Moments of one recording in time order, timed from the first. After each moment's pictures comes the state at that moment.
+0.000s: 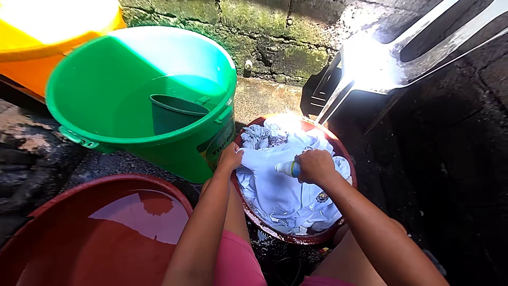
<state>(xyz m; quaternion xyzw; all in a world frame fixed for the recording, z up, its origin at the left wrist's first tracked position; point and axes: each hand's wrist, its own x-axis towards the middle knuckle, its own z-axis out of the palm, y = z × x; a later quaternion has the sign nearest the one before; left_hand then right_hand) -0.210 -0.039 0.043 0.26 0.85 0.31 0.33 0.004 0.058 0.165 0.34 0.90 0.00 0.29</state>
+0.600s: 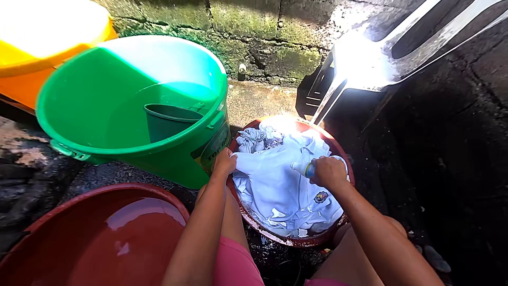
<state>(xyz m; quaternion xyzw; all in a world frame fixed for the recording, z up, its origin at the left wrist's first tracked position) -0.206 -0.037 0.045 0.23 0.88 0.29 0.30 0.059 0.091 0.117 0.47 0.86 -0.03 0.19</state>
